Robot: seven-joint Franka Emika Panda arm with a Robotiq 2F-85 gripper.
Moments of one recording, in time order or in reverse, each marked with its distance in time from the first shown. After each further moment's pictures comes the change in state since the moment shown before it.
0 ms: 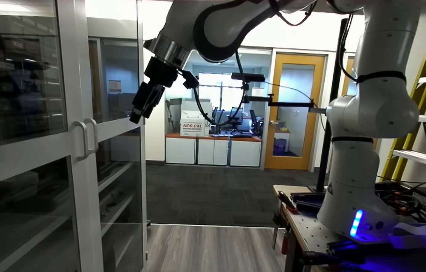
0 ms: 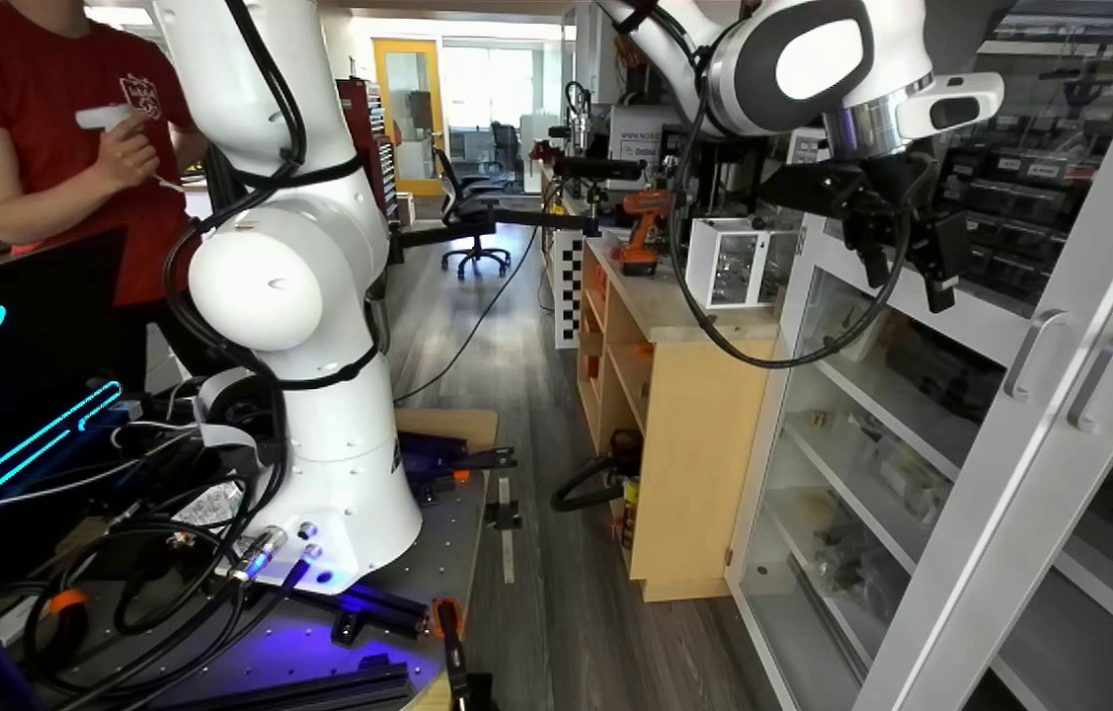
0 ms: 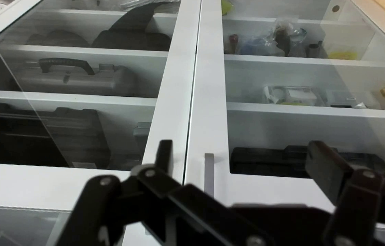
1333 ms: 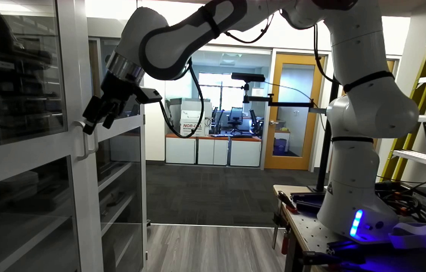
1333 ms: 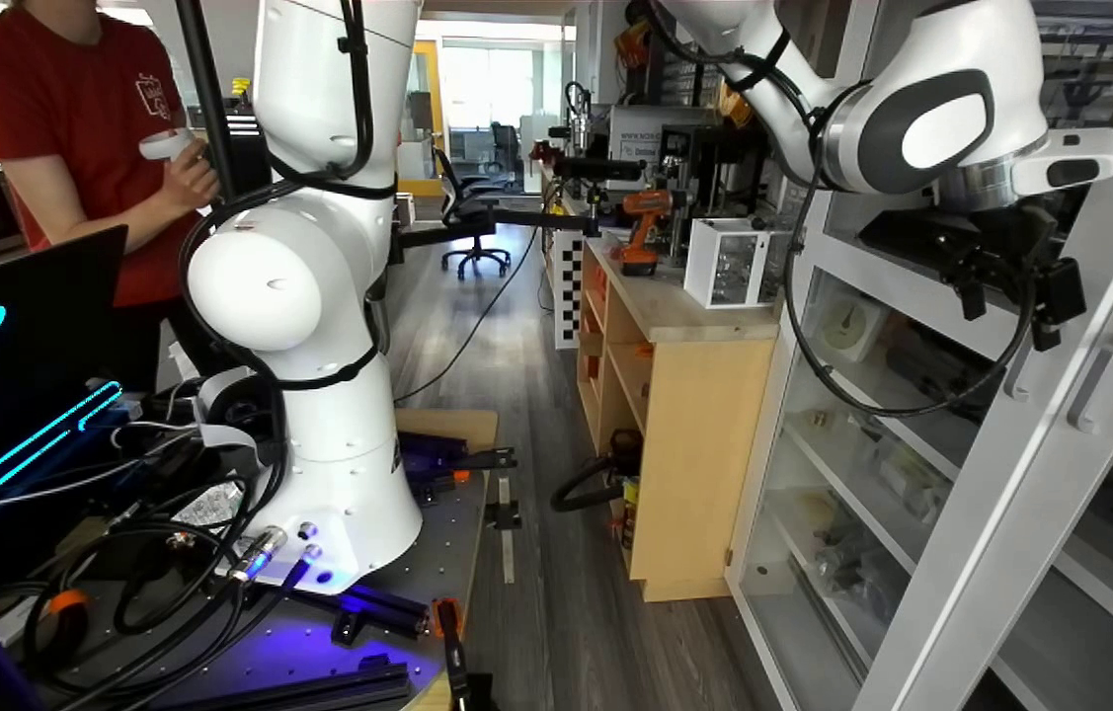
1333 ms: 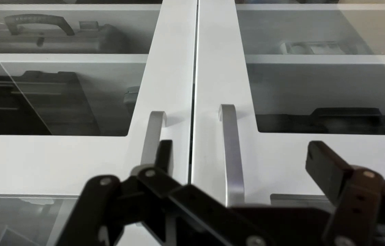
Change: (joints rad) arm -0.006 0.381 -0.011 0.376 0.014 0.055 0.009
